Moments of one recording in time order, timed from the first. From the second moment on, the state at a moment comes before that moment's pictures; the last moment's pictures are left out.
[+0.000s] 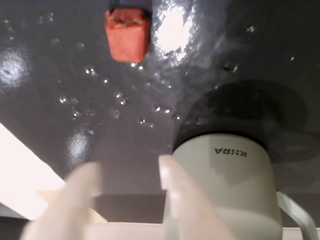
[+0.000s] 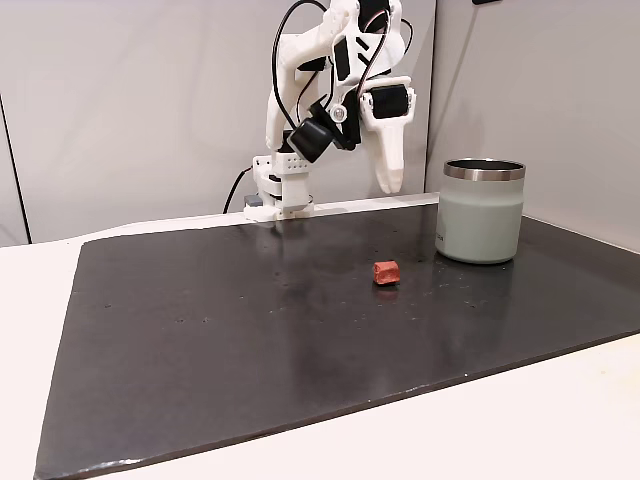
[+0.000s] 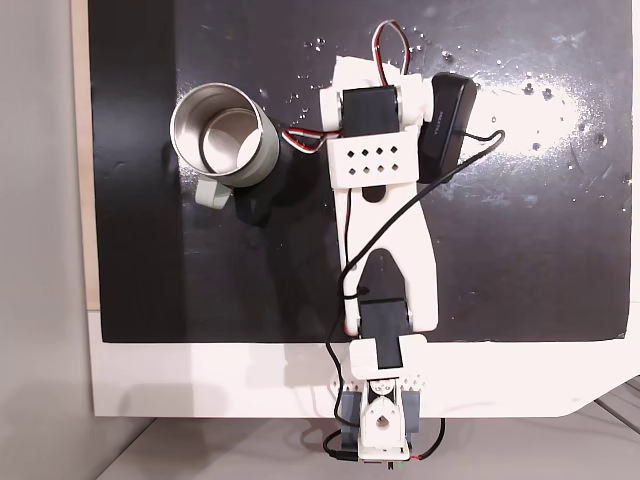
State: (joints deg) arm -5.2 75.8 58.2 86.7 17.0
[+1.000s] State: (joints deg) arm -1.2 53.3 41.5 91.4 16.8
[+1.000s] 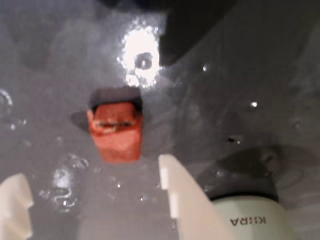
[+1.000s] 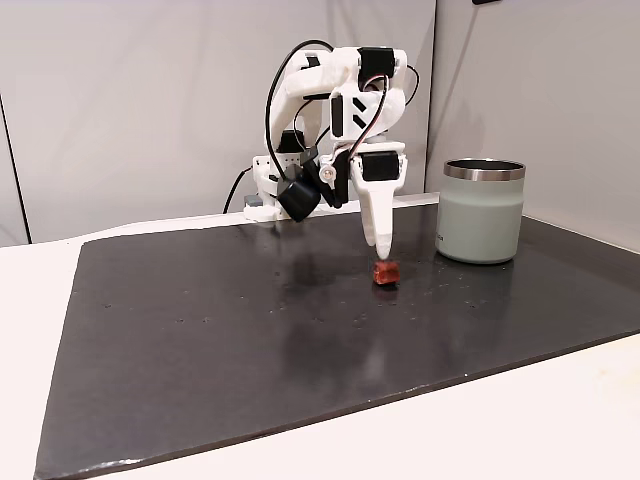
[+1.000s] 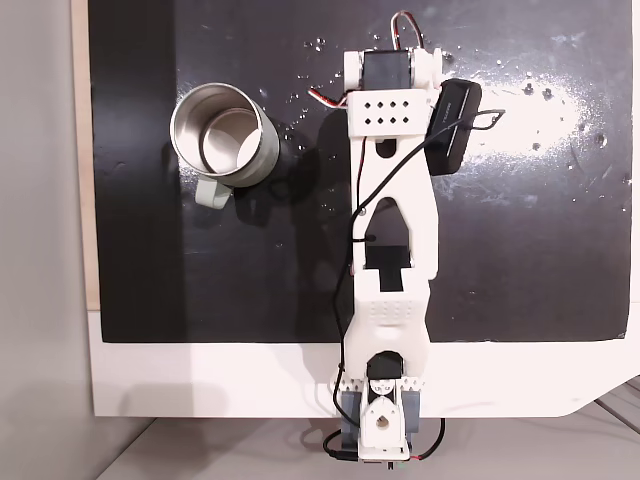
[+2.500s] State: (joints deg) arm -2.3 36.8 24.6 96.6 15.7
